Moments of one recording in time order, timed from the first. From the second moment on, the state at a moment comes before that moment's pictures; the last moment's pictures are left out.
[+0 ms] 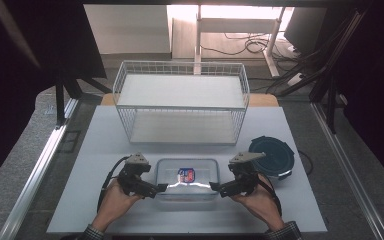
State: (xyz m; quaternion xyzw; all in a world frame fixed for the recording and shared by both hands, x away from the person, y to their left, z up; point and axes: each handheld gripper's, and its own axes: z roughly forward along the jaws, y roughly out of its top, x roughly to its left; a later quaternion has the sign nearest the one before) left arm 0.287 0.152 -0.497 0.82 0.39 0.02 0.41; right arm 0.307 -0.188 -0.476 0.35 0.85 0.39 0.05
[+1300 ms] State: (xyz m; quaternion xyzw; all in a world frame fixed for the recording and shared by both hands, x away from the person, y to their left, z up) left arm 0.276 0.186 -0.505 0.75 0.44 -0.12 0.49; right arm 0.298 -0.206 -0.475 0.42 0.79 0.44 -0.08
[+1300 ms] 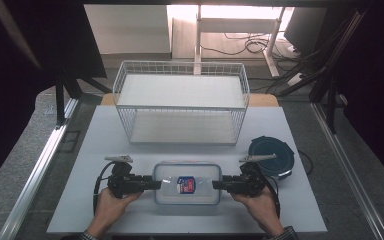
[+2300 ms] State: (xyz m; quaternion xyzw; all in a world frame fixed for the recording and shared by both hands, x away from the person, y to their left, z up) left arm 0.304 0.212 -0.411 0.73 0.39 -0.04 0.56; right arm 0.336 -0.189 -0.388 0.36 0.78 0.52 -0.02
